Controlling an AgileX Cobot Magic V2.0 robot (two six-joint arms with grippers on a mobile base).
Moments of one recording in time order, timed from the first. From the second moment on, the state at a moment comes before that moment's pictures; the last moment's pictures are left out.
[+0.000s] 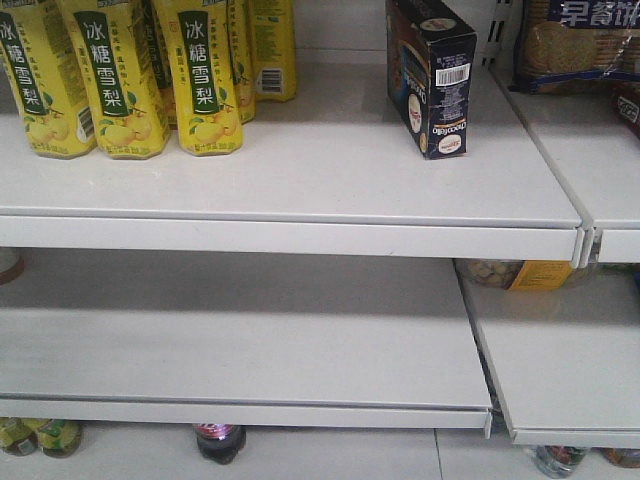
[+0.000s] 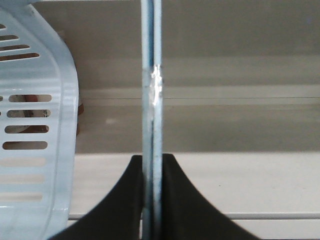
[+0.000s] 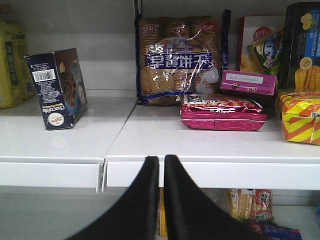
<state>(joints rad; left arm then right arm) 0.03 -0.01 0.04 -0.06 0.22 0.04 0.21 0.11 -0.54 -0.43 0.54 0.38</state>
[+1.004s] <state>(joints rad) 0.03 -0.01 0.04 -0.06 0.22 0.04 0.01 -0.01 0.03 -0.12 -0.02 0.09</state>
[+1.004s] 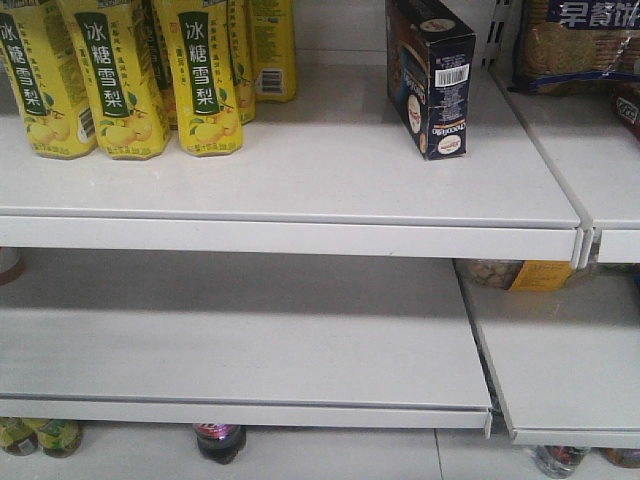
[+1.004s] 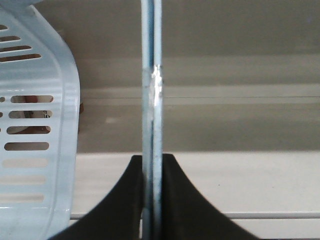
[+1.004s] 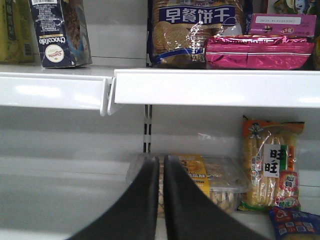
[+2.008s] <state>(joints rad) 0.03 -0.01 0.04 -0.06 0.22 0.04 0.01 -0.01 0.03 -0.12 0.05 0.07</state>
